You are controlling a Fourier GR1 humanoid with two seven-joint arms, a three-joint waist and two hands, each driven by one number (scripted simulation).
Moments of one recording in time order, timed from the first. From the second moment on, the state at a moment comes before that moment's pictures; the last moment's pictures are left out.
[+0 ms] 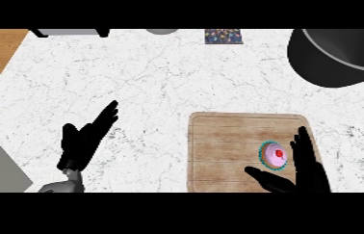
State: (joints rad) left arm -0.03 0.00 0.13 -1.47 -0.15 -0.34 0.17; right arm 0.26 -0.23 0.28 -1.71 -0.10 -0.58 0.15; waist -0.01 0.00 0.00
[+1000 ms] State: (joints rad) left arm -0.05 0.02 0.09 -1.43 -0.13 -0.29 0.16; right arm 0.19 -0.34 -0.01 -1.40 -0.28 -0.27 -0.31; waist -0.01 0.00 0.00
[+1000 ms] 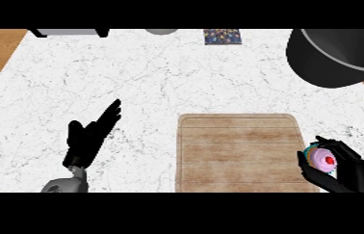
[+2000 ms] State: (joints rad) left arm -0.08 0.01 0.06 -1.39 -0.13 -0.27 0.15; right arm -0.17 -0.90 -0.31 -0.54 -0.21 0.16 -0.75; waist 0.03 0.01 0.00
